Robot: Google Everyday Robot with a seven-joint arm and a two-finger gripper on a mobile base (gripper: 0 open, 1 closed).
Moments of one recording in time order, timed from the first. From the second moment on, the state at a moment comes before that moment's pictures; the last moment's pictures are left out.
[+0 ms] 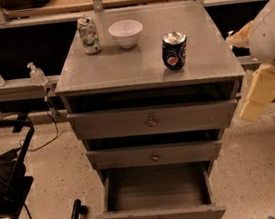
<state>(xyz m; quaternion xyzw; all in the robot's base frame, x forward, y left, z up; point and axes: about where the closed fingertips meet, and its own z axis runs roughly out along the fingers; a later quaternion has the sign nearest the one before) 0.448 -0.203 0.958 -0.60 0.77 -0.01 0.22</state>
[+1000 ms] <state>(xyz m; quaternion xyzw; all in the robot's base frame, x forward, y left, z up) 0.427 -0.149 0.844 -0.58 0.75 0.12 0.29</state>
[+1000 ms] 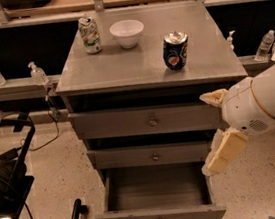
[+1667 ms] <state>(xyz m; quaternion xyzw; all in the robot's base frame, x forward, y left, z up) 0.434 -0.147 0.826 -0.58 0.75 0.15 0.28</state>
